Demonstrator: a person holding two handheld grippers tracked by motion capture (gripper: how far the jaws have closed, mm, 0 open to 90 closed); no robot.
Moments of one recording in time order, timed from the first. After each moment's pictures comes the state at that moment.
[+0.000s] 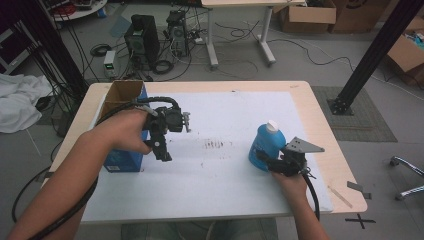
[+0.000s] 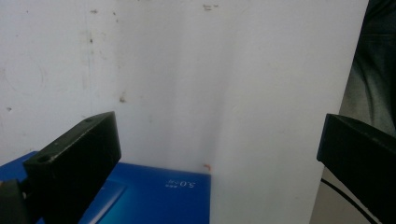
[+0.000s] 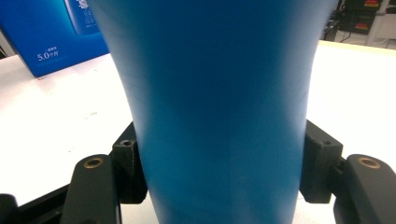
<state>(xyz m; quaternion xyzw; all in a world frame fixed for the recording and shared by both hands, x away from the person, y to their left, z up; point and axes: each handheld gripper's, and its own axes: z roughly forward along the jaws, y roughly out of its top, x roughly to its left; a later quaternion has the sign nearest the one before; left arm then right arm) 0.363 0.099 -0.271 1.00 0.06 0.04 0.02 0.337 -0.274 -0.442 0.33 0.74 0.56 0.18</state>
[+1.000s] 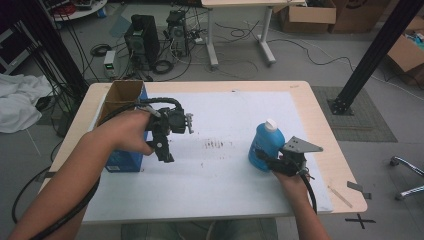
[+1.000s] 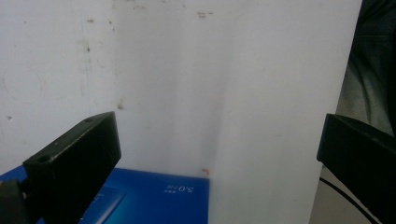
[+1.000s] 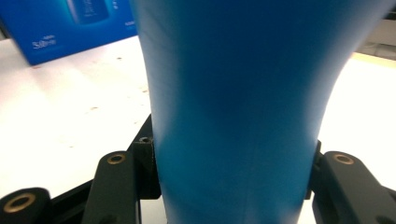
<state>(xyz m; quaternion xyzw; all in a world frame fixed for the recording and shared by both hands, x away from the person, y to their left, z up) 0.361 0.093 -0.270 1.00 0.05 0.03 0.03 0.330 -0.266 -0.427 0.31 0.76 0.54 0.19</state>
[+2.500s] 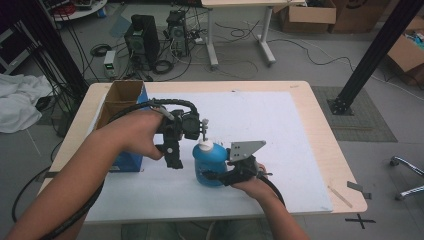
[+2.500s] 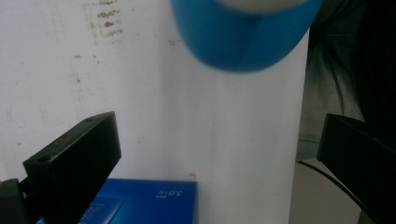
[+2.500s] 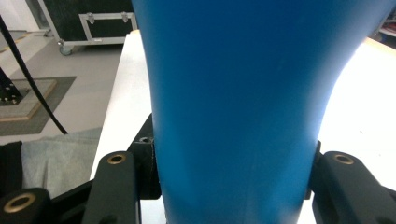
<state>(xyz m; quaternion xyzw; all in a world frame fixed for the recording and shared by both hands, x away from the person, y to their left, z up) 0.331 0.055 -0.246 1.00 0.00 0.03 0.01 0.321 -0.130 -0.404 0.05 0.83 0.56 0.04</state>
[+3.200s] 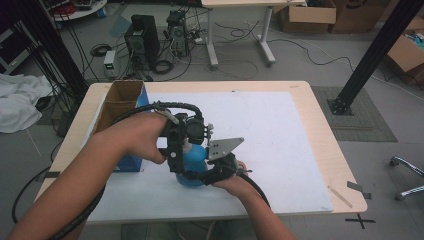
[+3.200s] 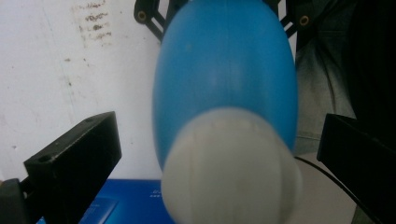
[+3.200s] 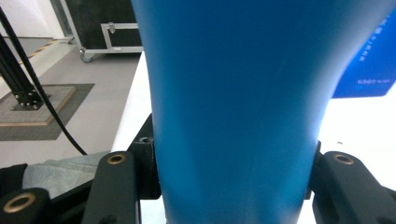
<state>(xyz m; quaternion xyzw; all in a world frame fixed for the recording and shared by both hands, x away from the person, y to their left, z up) 0.322 0.047 -0.247 1.00 -0.01 0.03 -0.01 0.325 -0.079 -0.400 0.02 0.82 0.57 0.01</state>
